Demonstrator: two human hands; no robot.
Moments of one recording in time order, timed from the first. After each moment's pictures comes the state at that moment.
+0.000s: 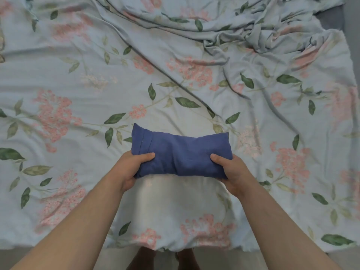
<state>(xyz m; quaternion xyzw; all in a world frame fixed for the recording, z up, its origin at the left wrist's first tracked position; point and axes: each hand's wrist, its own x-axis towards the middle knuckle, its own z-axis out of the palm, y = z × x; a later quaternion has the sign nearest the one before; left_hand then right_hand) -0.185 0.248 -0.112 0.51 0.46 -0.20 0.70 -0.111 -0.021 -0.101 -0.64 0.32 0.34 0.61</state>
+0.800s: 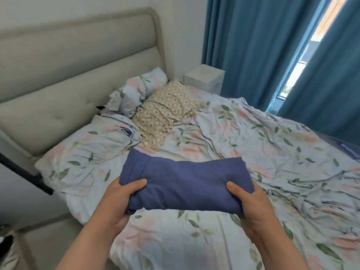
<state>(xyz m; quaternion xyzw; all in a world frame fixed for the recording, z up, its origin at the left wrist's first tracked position) -0.320 0.320 0.296 0.45 0.44 0.27 0.73 -0.097 0.129 0.276 -0.61 -0.08 0.34 0.71</state>
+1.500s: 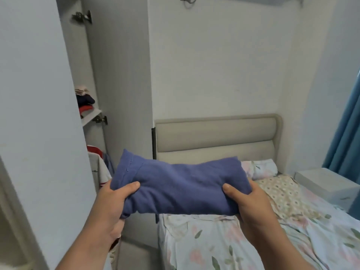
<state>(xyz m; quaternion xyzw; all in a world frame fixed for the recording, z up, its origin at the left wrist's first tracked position) -0.621 0.278 0.524 0.37 0.46 0.66 0.47 -0.336 0.265 0.529 -0.44 -0.43 0.46 0.64</state>
